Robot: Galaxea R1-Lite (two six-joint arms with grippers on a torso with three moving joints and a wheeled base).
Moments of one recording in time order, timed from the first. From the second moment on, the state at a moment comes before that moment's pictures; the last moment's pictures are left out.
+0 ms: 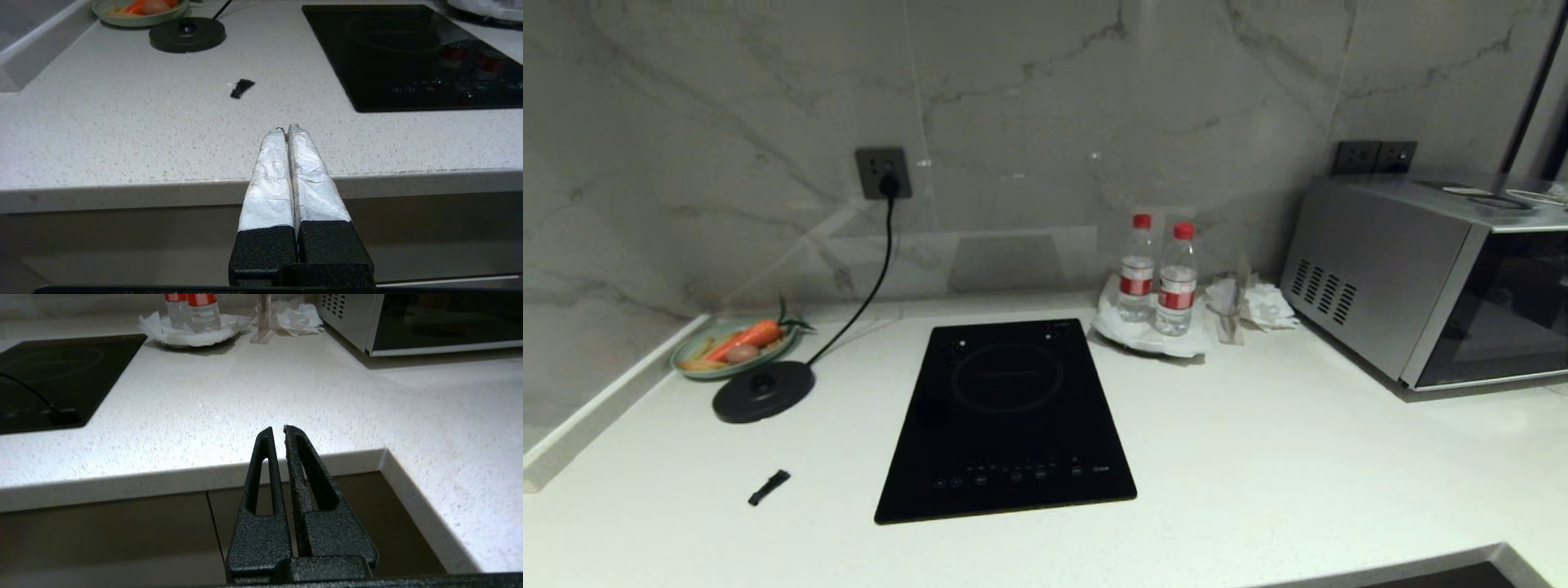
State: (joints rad) left arm 0.00 0.00 -0.08 0.20 0.02 0.00; right arm 0.00 0.00 0.00 0.00 0.00 -0.01
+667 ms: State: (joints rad) left arm 0.00 0.00 -0.08 0.20 0.02 0.00; right arm 0.00 0.00 0.00 0.00 0.00 -0.01
